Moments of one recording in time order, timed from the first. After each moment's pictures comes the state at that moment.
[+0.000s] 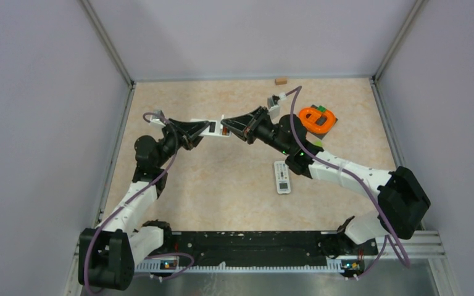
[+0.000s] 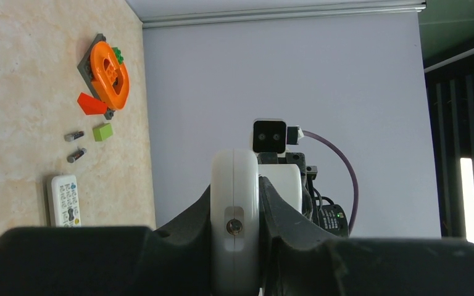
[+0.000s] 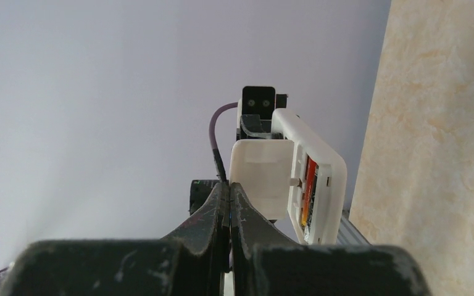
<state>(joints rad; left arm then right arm) -0.11 1.02 0.49 0.66 0.59 -1.60 0.83 1.43 0.97 0.53 -0.12 1.46</state>
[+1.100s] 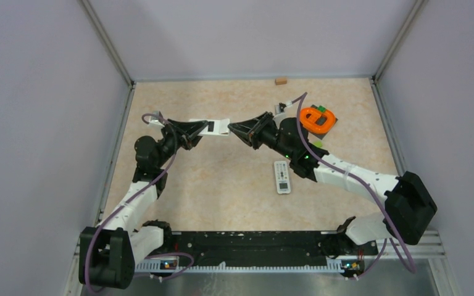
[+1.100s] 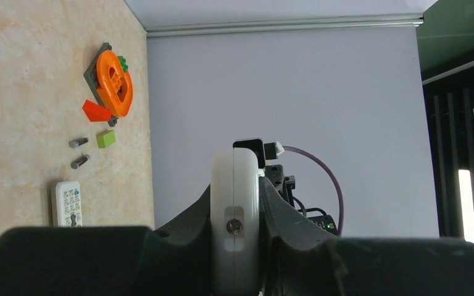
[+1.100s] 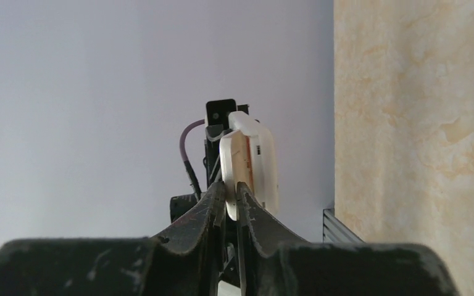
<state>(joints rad) -0.11 1.03 0.48 0.68 0.57 -1.61 0.83 1.37 0.92 0.40 -0.04 1.53</state>
